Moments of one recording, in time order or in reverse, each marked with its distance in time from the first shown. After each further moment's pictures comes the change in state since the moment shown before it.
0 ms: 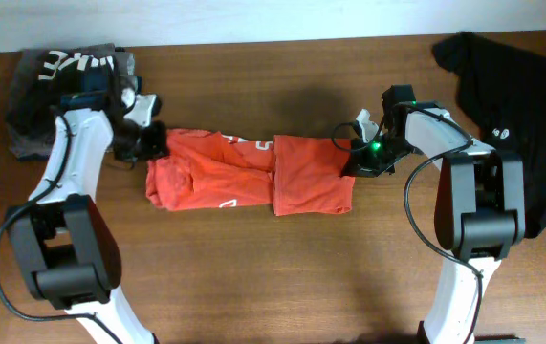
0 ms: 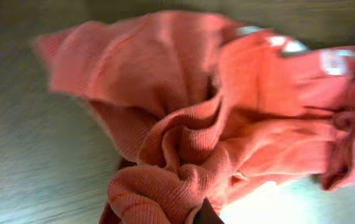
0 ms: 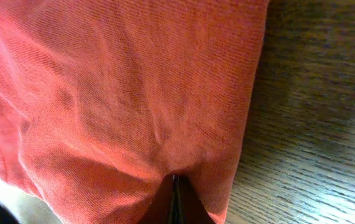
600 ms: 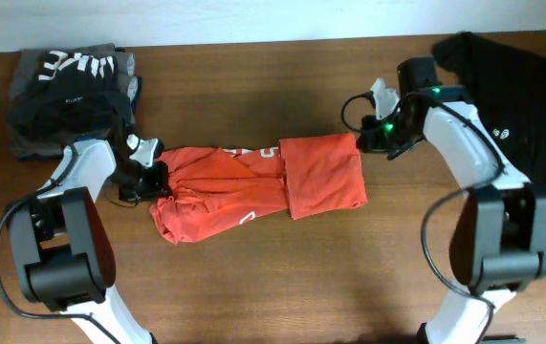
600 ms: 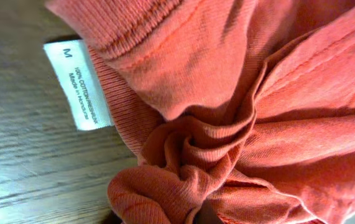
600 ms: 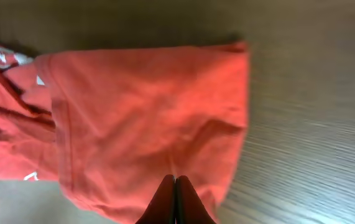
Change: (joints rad) left arm 0.061 0.001 -0.305 0.131 -0.002 0.000; right arm 0.002 -0.204 0.038 -0.014 0.125 0.001
